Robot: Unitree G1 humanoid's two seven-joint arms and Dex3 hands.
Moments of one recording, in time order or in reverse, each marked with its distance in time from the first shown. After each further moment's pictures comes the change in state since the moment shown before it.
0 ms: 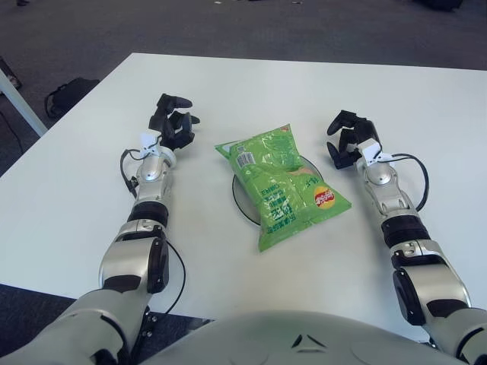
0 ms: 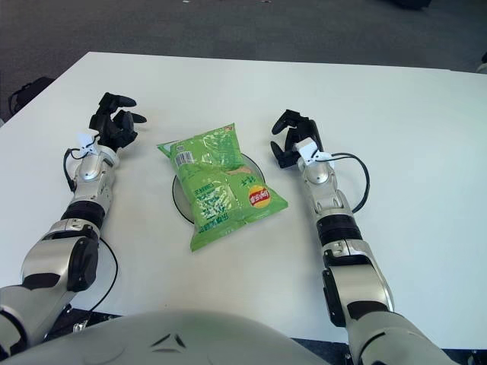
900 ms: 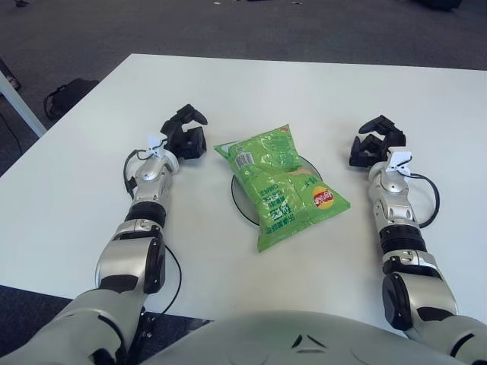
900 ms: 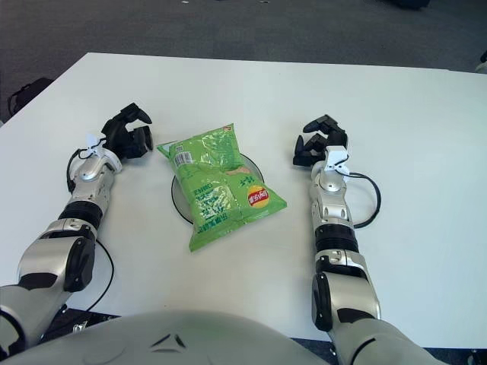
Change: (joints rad) left arm 0.004 0.019 -0.026 0.032 -0.064 0.098 -0.262; right arm 0.030 0.090 -0.217 -0.041 0.184 0.047 -0.115
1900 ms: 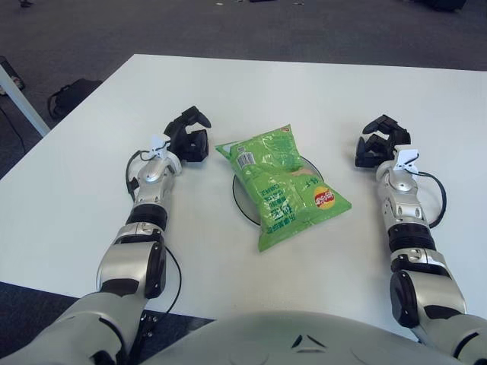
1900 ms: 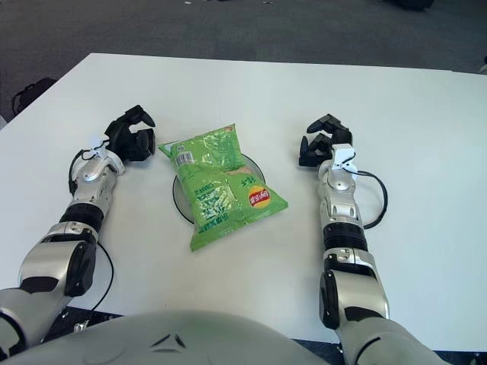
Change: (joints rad) left arm 0.039 -0.026 -0.025 -0.058 0.019 0.011 0.036; right arm -0.009 -0.067 0.005 0.025 -0.001 0.036 0.115
